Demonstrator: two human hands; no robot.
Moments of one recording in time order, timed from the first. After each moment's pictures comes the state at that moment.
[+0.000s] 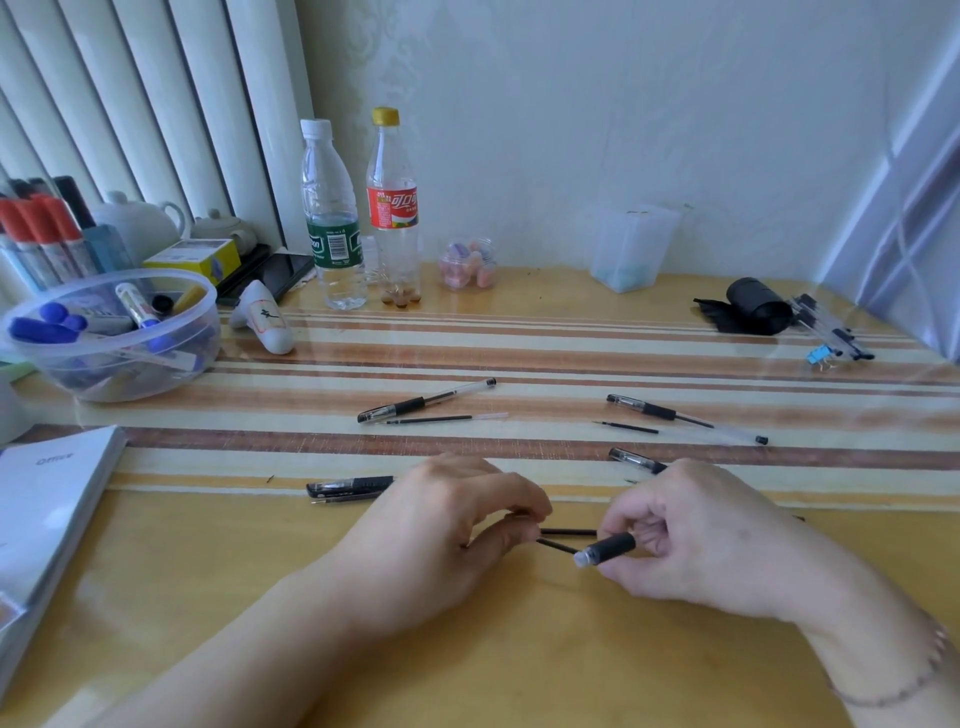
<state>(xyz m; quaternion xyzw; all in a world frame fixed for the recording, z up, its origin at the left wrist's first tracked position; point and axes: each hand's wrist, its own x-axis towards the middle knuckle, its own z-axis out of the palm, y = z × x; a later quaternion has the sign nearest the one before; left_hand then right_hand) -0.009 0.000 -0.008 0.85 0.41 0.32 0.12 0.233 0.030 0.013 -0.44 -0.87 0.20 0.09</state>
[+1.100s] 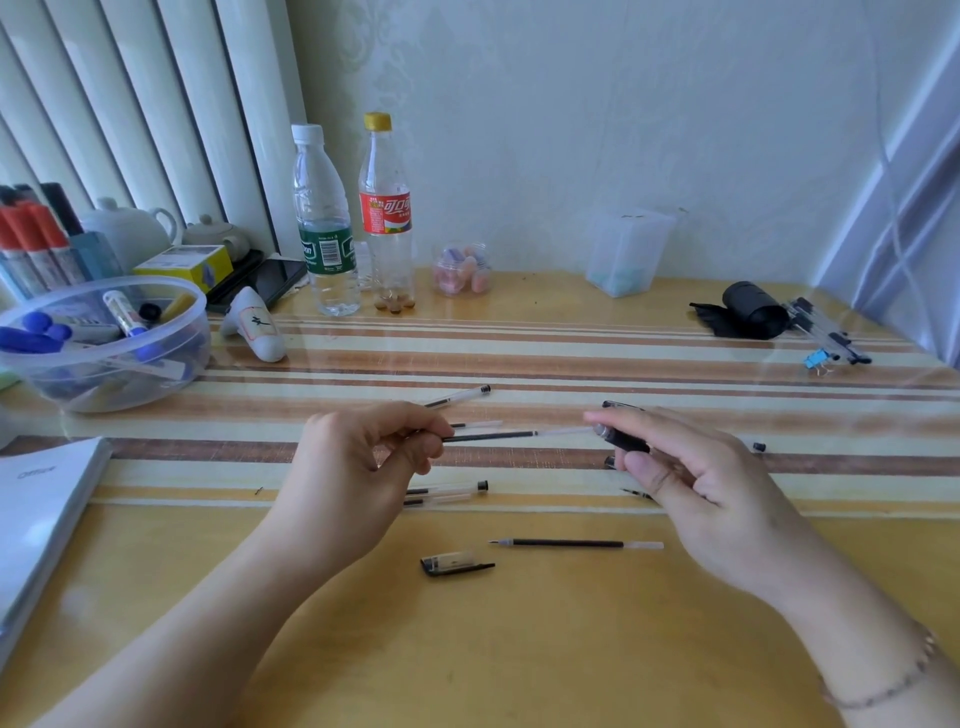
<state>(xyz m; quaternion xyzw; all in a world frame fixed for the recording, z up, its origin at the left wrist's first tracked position) -0.039 0.018 0.002 0.68 0.55 0.47 0.13 0.239 0.047 -0.002 -0.40 -0.83 0.18 0.35</state>
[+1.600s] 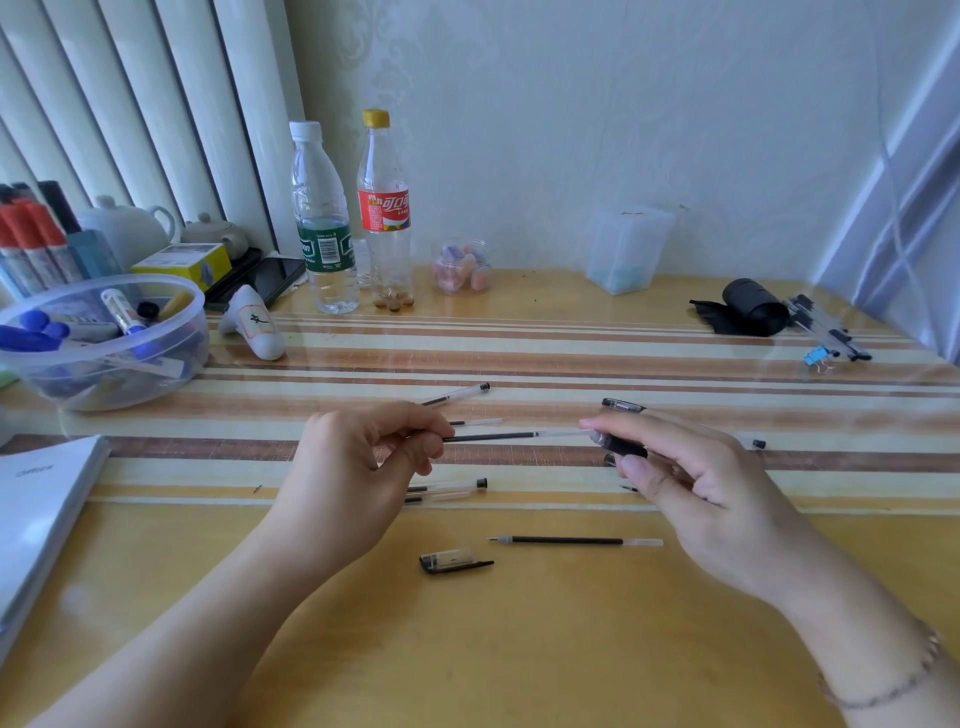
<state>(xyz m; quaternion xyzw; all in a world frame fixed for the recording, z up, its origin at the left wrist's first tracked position) -0.040 0.018 0.000 0.68 0.55 0.46 0.13 0.241 0.048 -0.004 -0.41 -0.83 0.19 0.34</state>
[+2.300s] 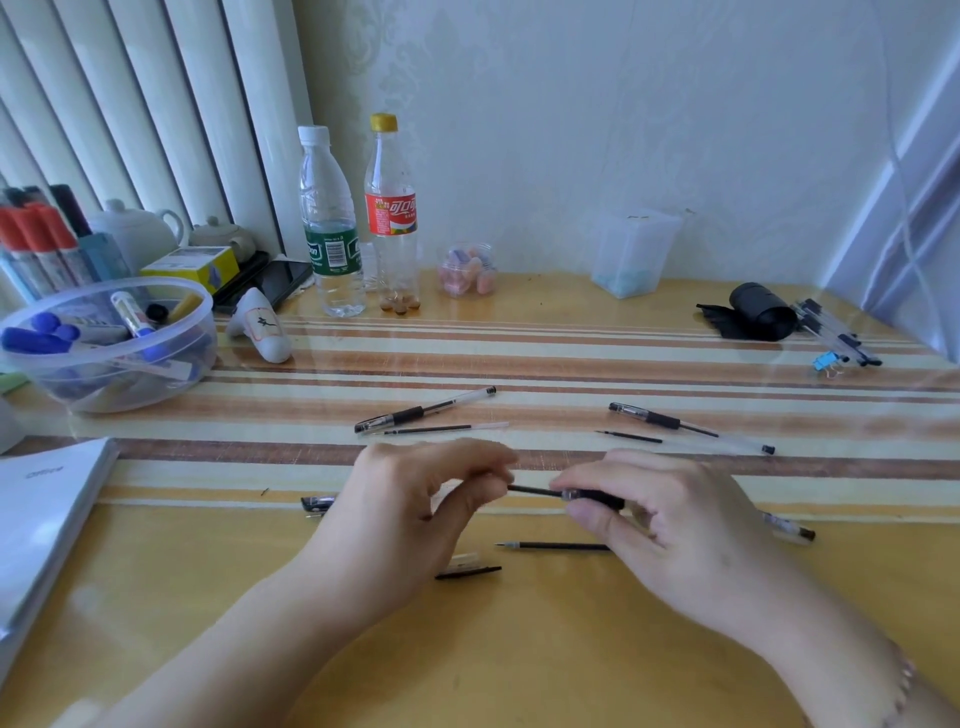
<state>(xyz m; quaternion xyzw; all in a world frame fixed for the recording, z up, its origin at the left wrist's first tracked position) -0.016 0.003 0.000 0.76 0.45 0.46 0.10 0.215 0.030 -0.001 -0.42 -0.86 0.06 0.28</state>
